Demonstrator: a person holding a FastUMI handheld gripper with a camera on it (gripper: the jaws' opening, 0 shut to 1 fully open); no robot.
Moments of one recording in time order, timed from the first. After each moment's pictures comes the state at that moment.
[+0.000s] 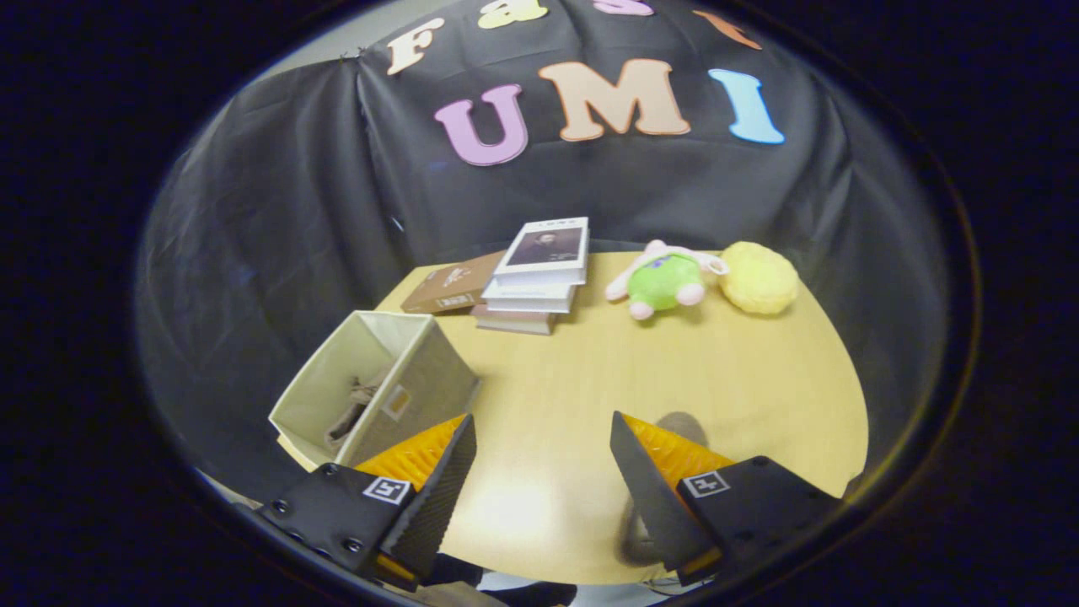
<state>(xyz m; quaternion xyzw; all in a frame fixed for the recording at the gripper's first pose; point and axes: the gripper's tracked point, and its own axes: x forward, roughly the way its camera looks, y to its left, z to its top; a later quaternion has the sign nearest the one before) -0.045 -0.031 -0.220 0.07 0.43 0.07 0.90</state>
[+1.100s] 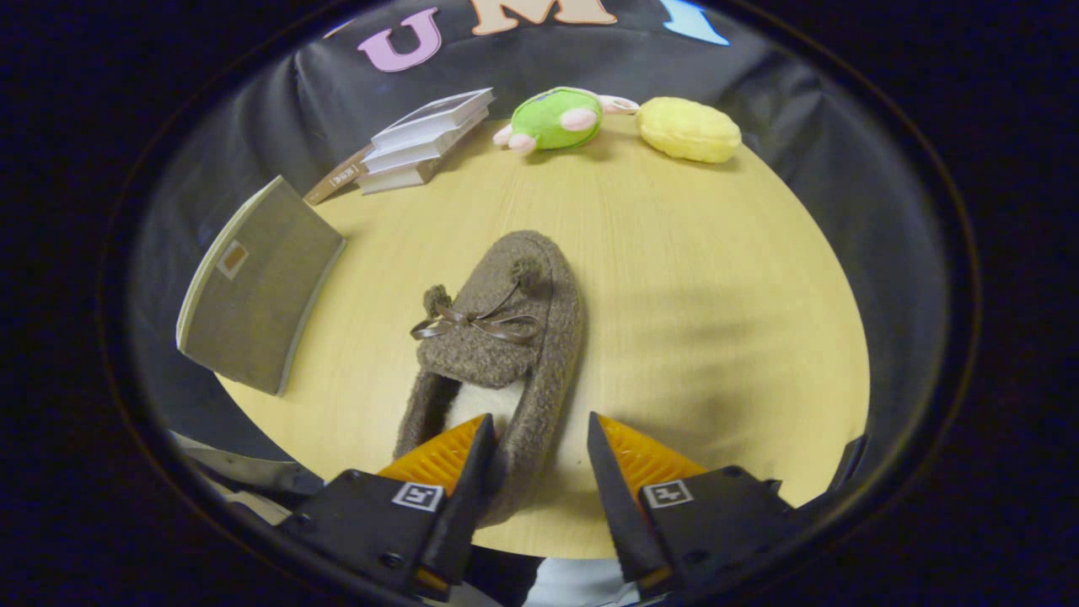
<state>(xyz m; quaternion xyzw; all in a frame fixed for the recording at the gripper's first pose) -0.141 -0.145 -0.365 0.06 0.60 0.04 0.80</state>
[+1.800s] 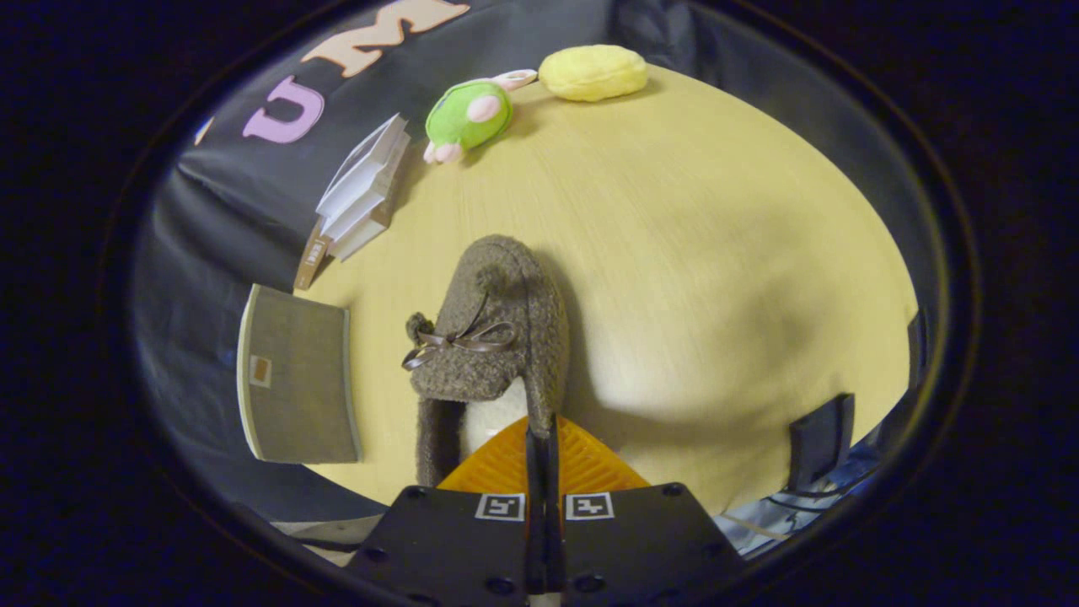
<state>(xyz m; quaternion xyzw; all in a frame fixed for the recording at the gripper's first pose) -0.148 -0.131 -0.350 0.26 0.62 -0.06 0.74</state>
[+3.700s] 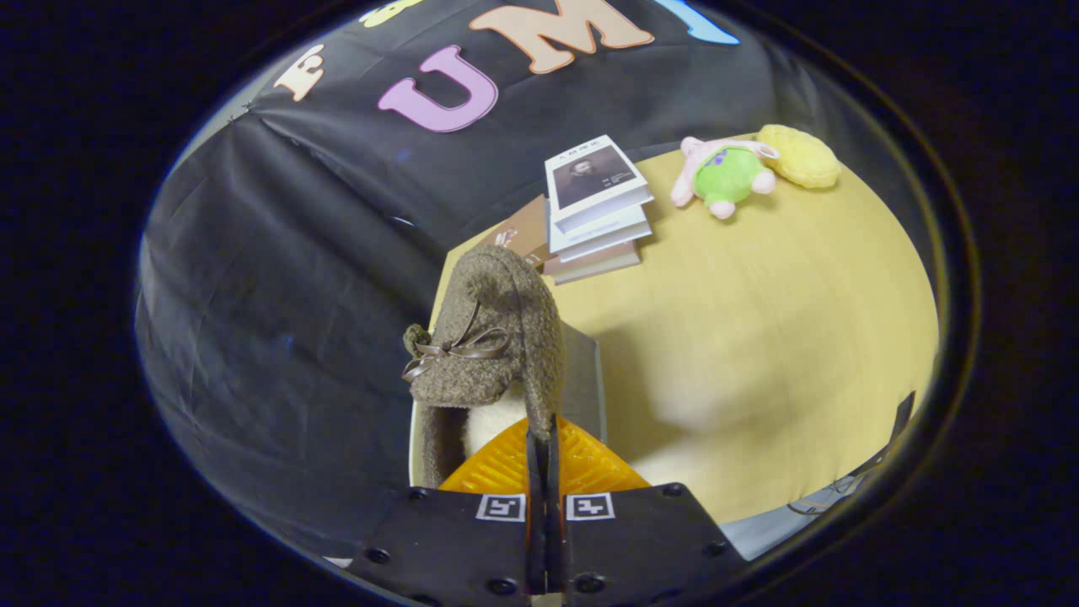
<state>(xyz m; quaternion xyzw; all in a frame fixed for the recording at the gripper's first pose) -0.031 0.149 -0.198 0.26 0.55 0.07 0.79</state>
